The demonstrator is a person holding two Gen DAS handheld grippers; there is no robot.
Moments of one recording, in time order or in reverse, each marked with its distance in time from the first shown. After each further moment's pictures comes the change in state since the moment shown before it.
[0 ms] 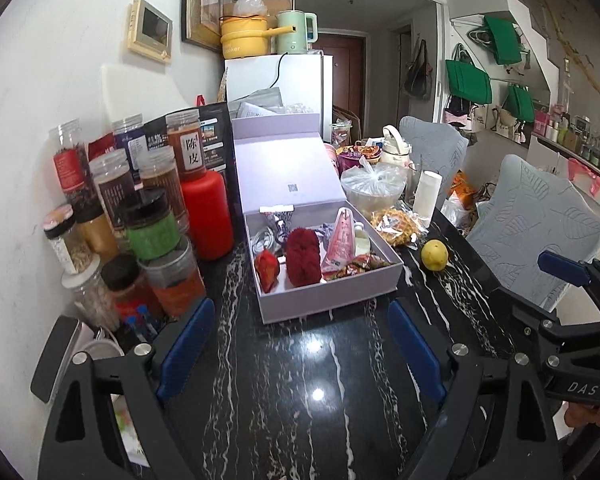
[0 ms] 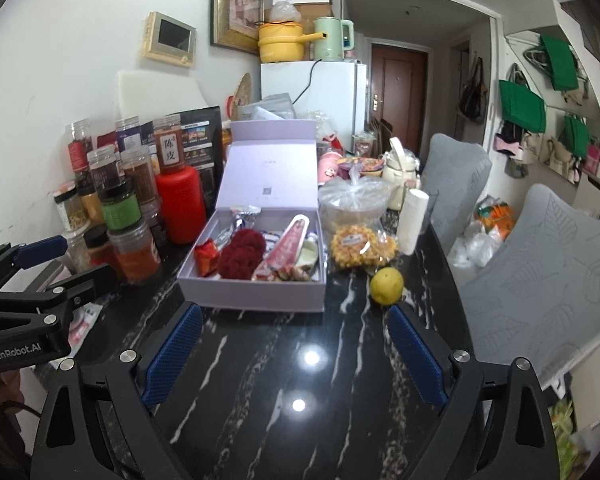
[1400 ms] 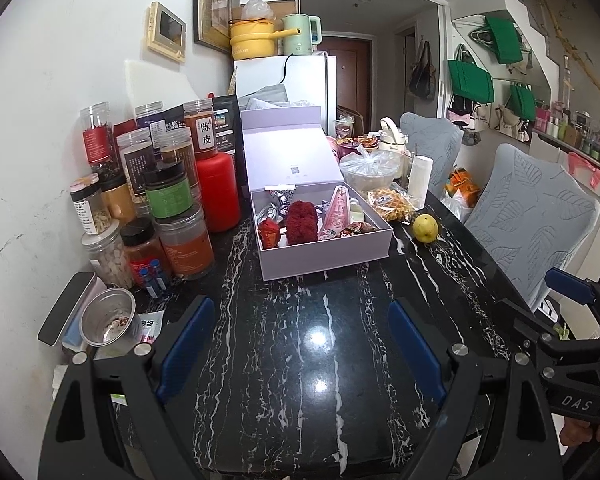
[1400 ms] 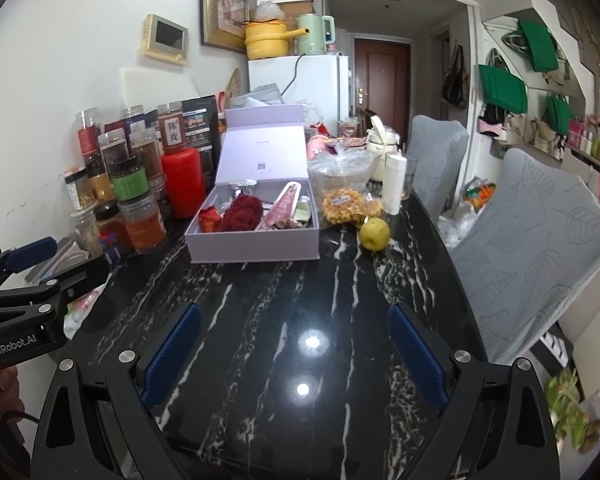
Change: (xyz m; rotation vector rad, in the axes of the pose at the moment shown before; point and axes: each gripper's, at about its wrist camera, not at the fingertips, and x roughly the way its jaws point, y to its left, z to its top) left arm -0.047 -0.022 -0.058 -0.008 -0.015 0.039; right arm -0.046 0.004 -0.065 0.056 0.002 -0.032
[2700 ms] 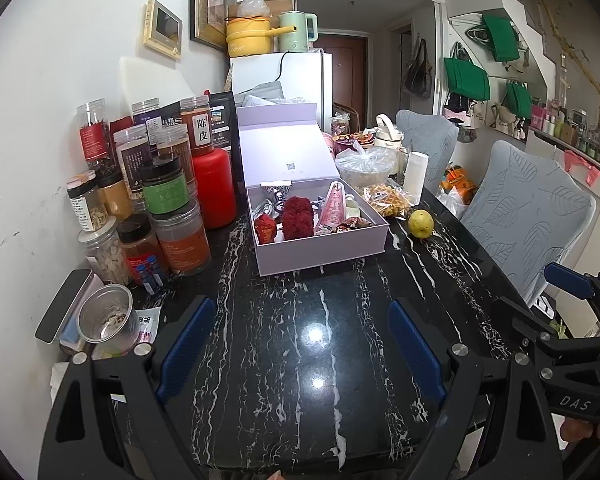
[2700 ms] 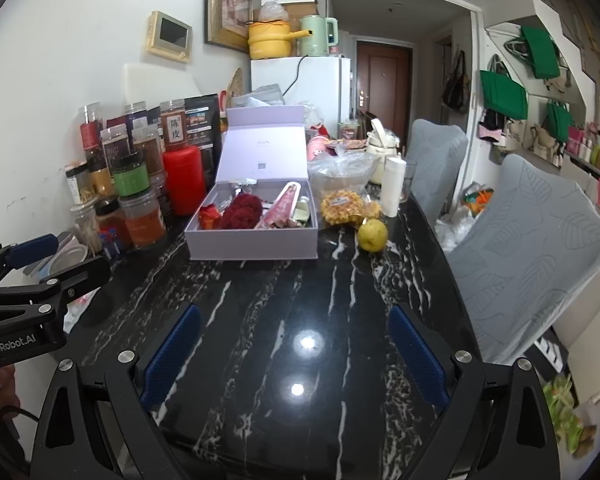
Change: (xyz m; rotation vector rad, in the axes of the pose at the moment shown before) left arm -0.001 0.001 -0.003 0.004 0.011 -0.018; right arm -0.004 0.004 -0.003 -0.021 -0.006 -0.010
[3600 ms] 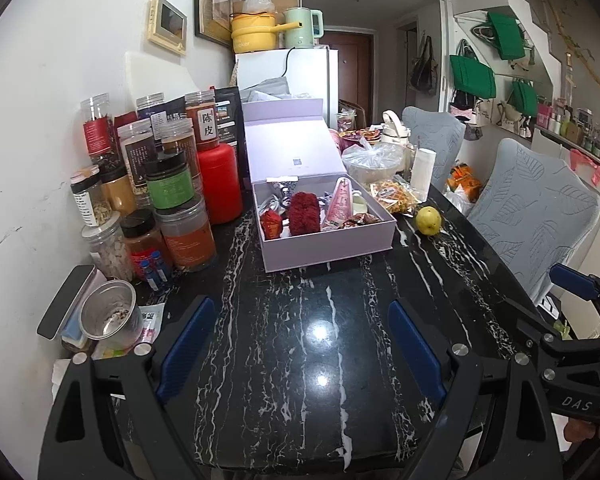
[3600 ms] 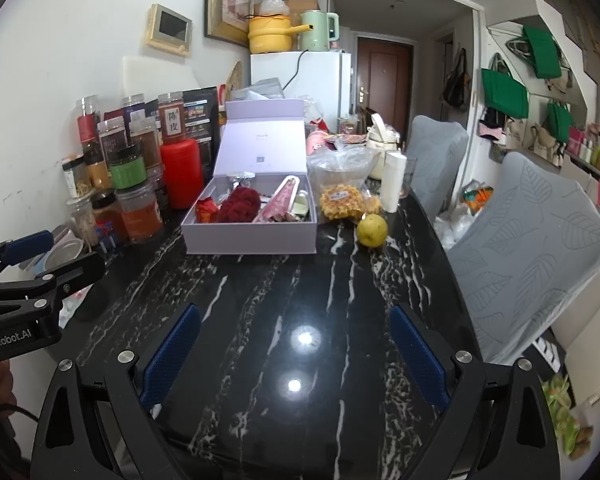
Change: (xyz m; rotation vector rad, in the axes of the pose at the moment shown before) left arm 0.006 0.002 -0.003 -0.005 0.010 0.021; right arm 0.006 -0.003 -0.006 -0.007 0.014 -0.005
